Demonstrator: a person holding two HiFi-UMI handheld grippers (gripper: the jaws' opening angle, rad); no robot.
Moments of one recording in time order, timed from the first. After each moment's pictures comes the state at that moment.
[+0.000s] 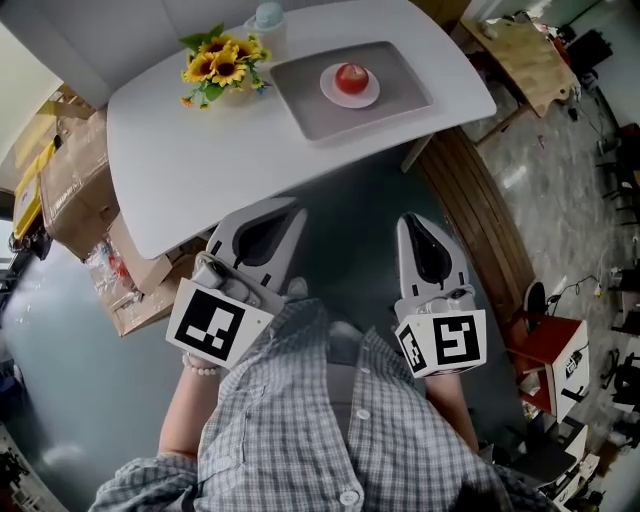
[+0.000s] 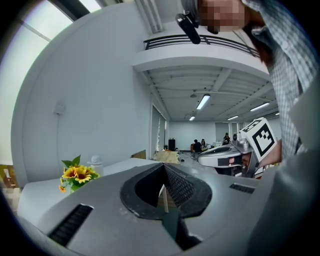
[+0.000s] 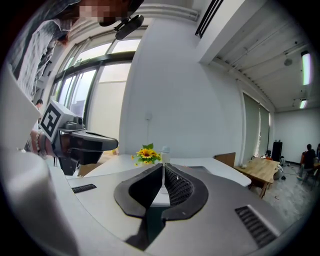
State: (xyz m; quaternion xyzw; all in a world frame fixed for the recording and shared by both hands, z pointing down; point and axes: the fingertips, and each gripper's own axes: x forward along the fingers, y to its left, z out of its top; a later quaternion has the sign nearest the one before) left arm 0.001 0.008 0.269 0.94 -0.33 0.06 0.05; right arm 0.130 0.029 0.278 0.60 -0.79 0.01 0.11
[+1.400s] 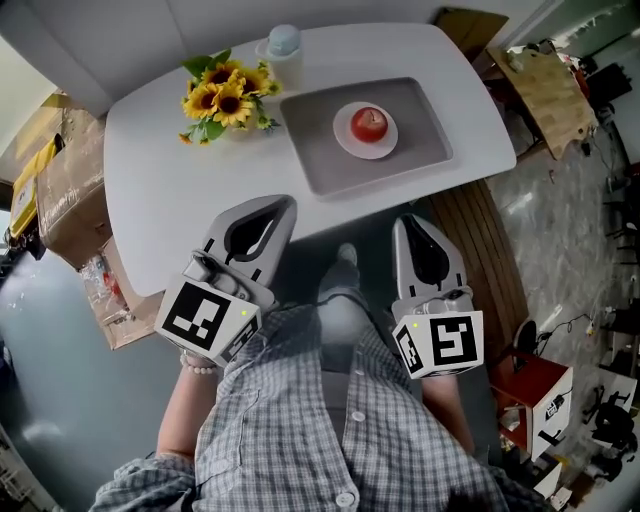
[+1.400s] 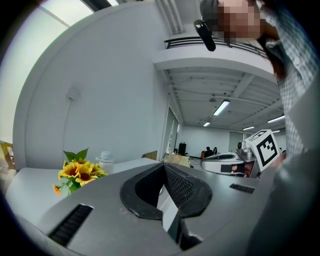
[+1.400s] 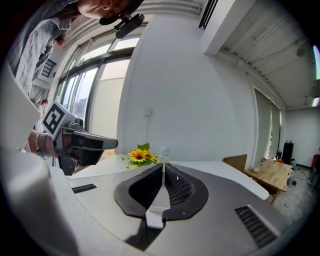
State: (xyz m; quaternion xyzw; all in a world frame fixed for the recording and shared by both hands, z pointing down) left arm -0.002 -0.120 0.278 0.92 -0.38 0.02 0.09; right arm 0.138 -0.103 0.286 0.56 -0.82 0.01 0.12
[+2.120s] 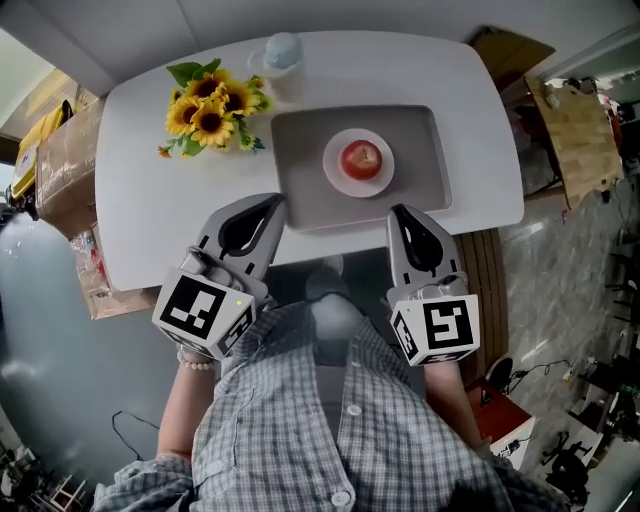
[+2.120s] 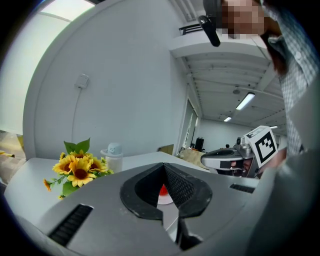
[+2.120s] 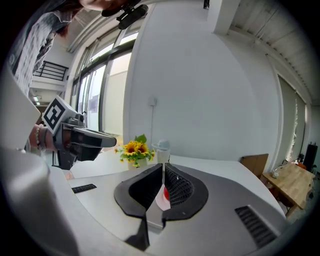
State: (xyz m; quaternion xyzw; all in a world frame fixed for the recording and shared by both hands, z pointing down) left arm 0.037 -0.212 0.300 0.87 -0.47 0.05 0.15; right arm 0.181 -0.228 0.304 0.46 -0.87 0.04 0.17
